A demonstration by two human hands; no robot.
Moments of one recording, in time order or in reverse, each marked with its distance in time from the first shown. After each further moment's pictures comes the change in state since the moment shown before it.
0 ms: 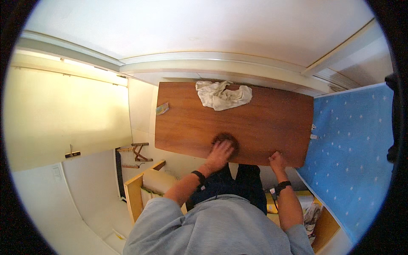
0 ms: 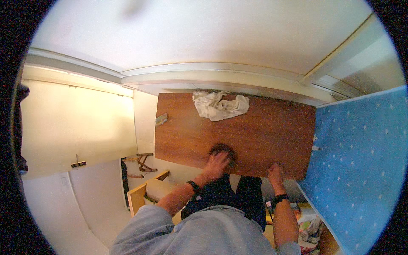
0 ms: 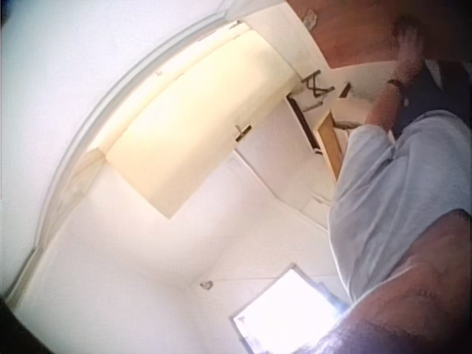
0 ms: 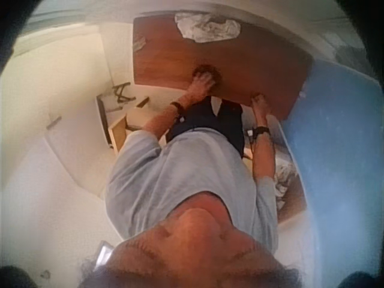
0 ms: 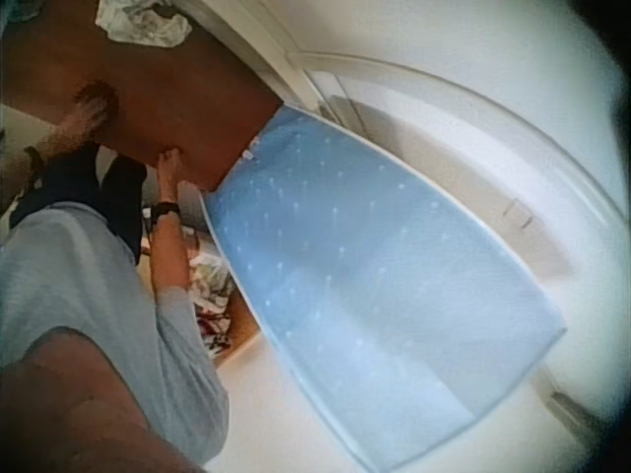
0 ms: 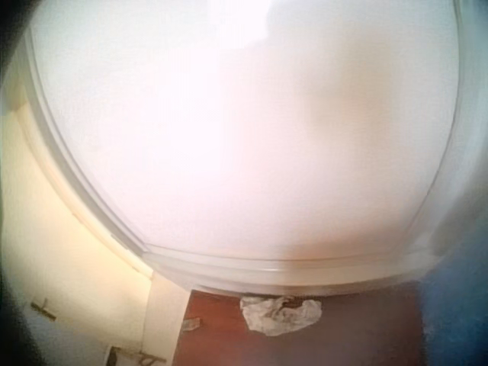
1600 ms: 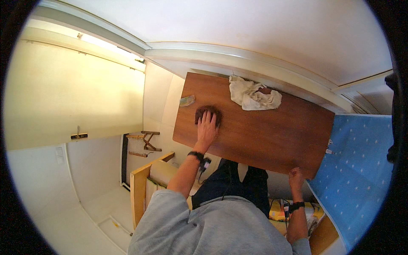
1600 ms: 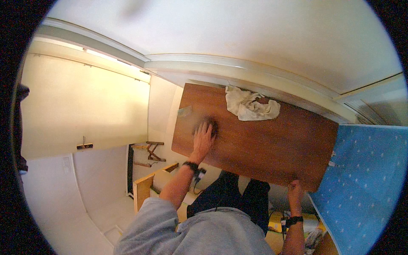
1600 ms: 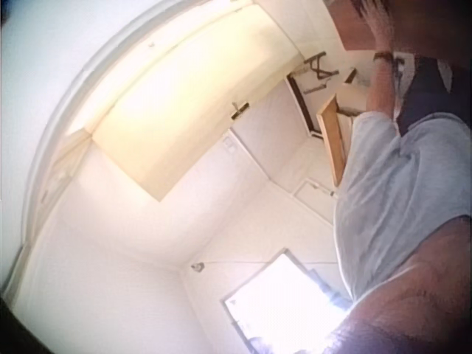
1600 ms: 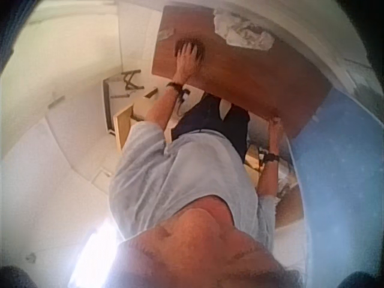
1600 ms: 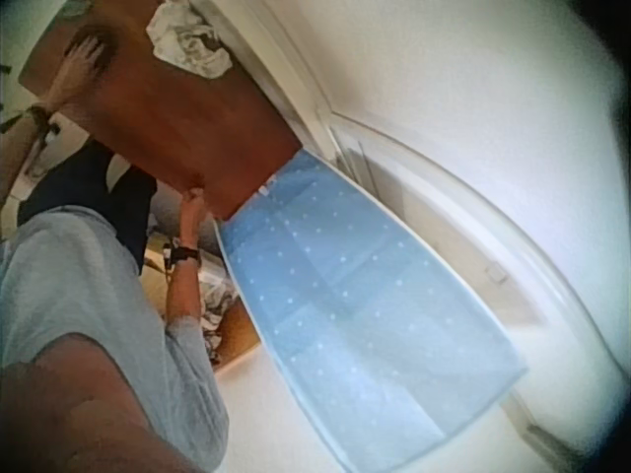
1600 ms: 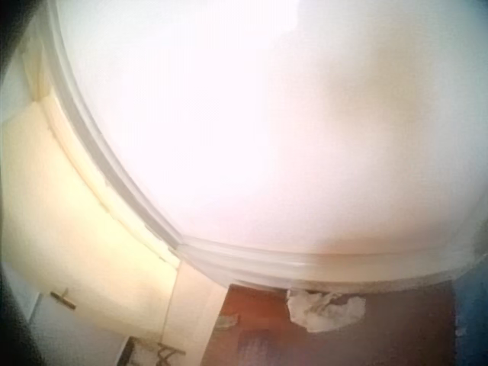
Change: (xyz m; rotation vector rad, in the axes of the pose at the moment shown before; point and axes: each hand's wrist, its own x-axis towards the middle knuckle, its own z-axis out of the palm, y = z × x) left_hand -0.030 -0.155 -0.044 0.023 0.456 -0.624; right_hand -0.043 0.007 -0.027 -0.006 0.111 -0.116
